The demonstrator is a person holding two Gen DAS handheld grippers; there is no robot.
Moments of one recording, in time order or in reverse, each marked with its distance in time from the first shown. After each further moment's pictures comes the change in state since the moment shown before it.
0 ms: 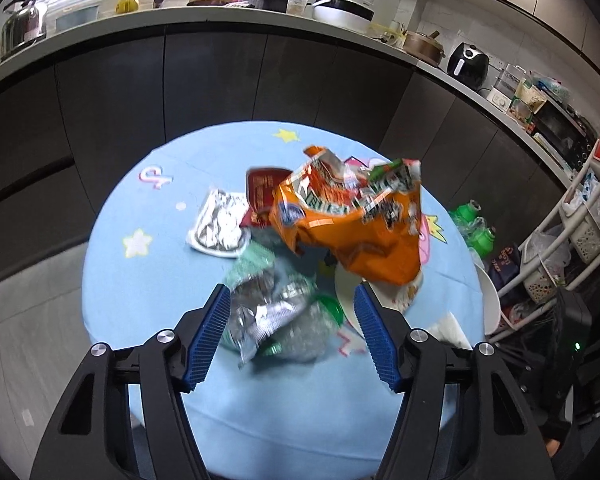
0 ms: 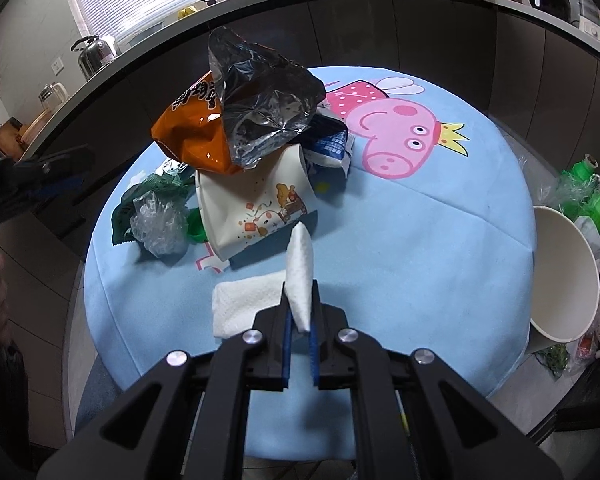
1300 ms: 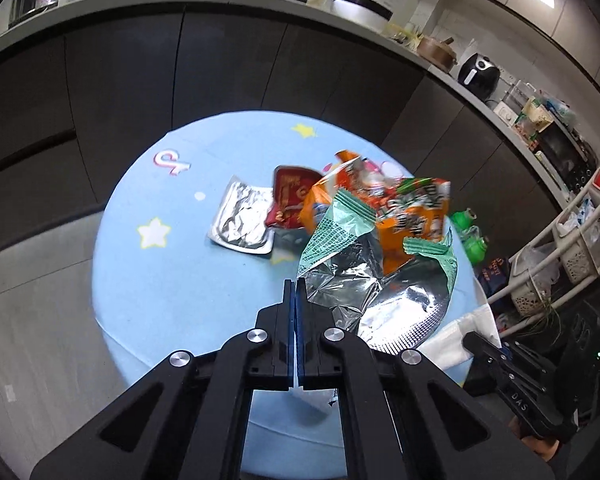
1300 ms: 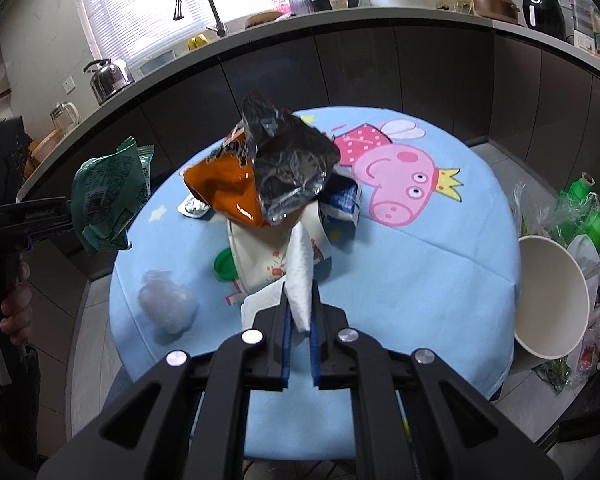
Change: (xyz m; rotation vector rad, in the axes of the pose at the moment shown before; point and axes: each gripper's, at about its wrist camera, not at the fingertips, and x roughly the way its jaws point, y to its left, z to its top) left arm -0.013 0.033 0.007 -0.081 0.041 -0.053; right arm -0.040 0.011 0.015 -0.005 -0.121 0.020
